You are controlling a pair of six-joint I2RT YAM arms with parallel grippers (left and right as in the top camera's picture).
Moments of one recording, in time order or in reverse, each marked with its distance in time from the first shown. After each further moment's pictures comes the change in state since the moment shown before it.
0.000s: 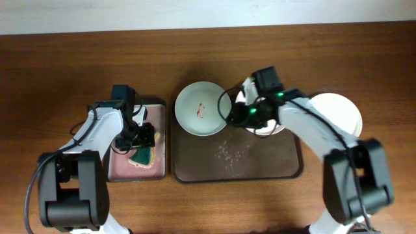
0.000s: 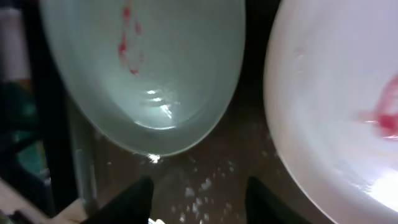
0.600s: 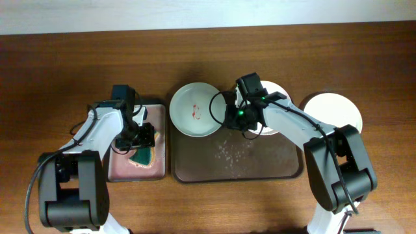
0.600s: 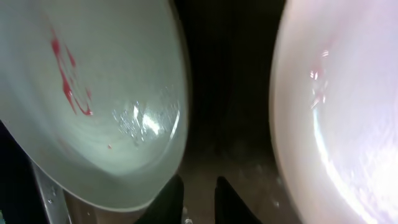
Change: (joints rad) left arm 0.000 0.000 0.000 0.000 0.000 0.000; right arm 0.056 0.095 0.001 0.119 0.089 0.145
